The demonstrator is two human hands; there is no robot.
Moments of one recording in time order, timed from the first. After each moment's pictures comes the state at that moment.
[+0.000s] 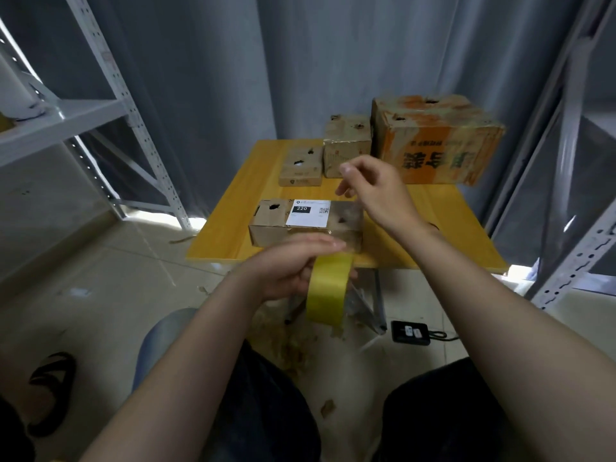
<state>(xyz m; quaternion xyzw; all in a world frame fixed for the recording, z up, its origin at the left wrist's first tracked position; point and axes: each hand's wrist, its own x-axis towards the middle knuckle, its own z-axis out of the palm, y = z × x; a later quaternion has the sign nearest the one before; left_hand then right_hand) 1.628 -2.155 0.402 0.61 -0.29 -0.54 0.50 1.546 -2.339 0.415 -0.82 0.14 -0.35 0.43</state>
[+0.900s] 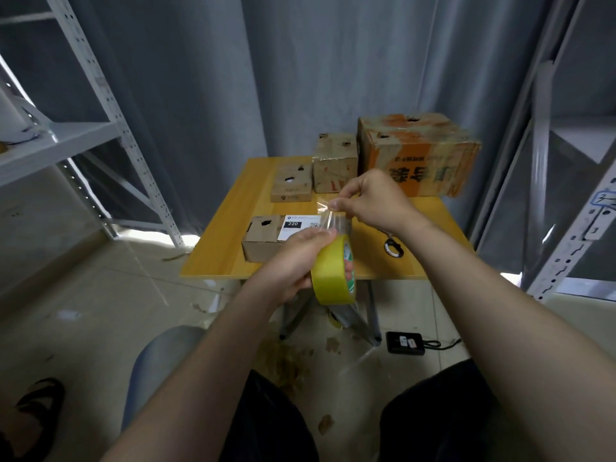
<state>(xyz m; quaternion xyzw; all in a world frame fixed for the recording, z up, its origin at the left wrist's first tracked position) 1.608 -2.179 0.415 0.63 -0.24 -0.47 0.58 1.538 -2.351 0.444 -0.89 0.20 -0.24 0.34</state>
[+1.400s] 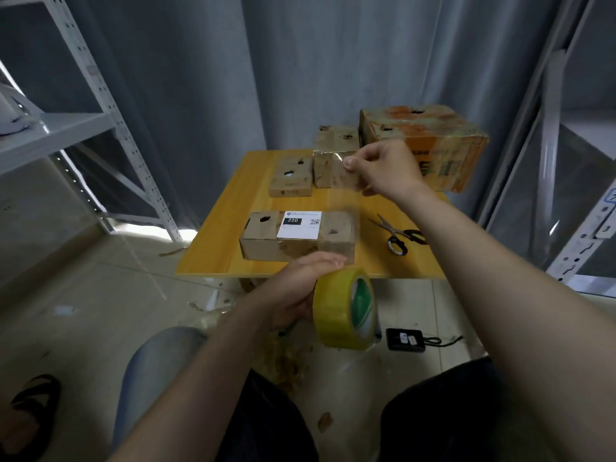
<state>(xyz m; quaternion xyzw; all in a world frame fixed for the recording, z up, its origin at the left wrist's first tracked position) 1.607 -2.164 0.388 0.67 -0.27 -0.49 0.49 1.552 -2.378 0.460 -0.81 0.26 -0.34 0.40</state>
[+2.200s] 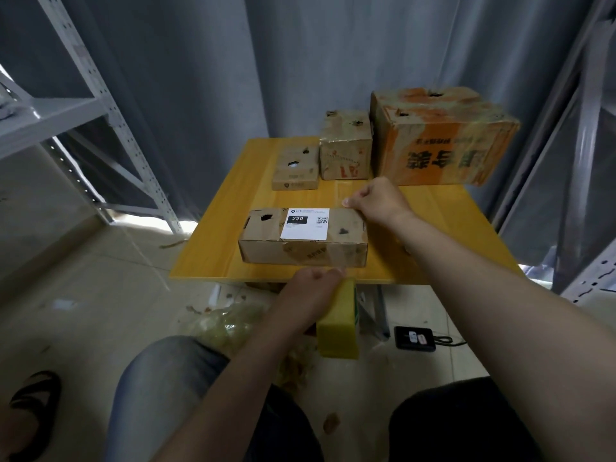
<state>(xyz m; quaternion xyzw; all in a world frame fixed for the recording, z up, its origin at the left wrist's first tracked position) 1.611 -2.183 0.367 0.80 -0.20 -0.38 0.43 1.605 -2.415 0.371 -0.84 0.36 -0.17 0.37</state>
